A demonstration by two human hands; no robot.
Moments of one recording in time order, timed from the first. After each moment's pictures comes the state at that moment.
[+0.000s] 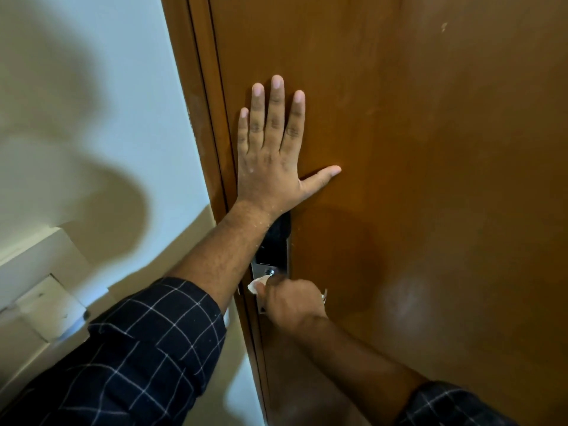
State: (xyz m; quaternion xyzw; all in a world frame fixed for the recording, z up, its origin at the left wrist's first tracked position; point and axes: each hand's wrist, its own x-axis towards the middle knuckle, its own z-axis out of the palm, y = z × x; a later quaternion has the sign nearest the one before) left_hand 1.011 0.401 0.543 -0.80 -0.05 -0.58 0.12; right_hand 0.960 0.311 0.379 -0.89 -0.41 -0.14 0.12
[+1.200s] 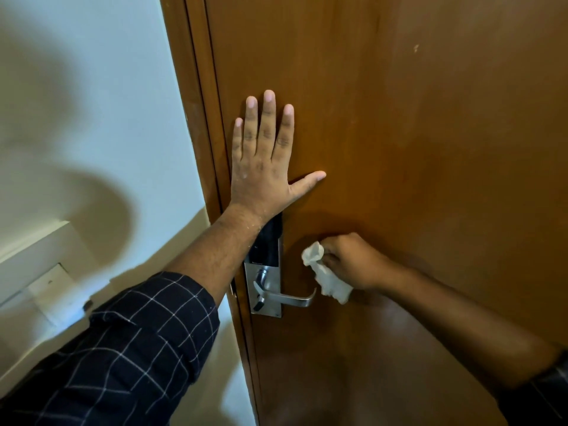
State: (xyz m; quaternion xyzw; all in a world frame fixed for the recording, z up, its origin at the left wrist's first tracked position) left_hand 1.006 0.402 0.543 -0.81 -0.05 -0.57 0.13; right_hand 1.018 0.206 0.471 -0.88 -0.44 -0.01 0.19
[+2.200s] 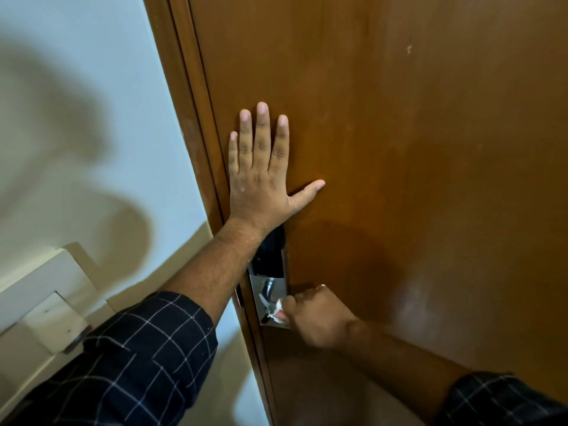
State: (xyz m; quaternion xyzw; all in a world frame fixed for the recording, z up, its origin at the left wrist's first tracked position) left_hand 1.005 0.402 0.539 -0.82 -0.05 -0.56 0.13; right_hand 0.980 0.254 0.381 -0.82 -0.56 -0.12 0.04
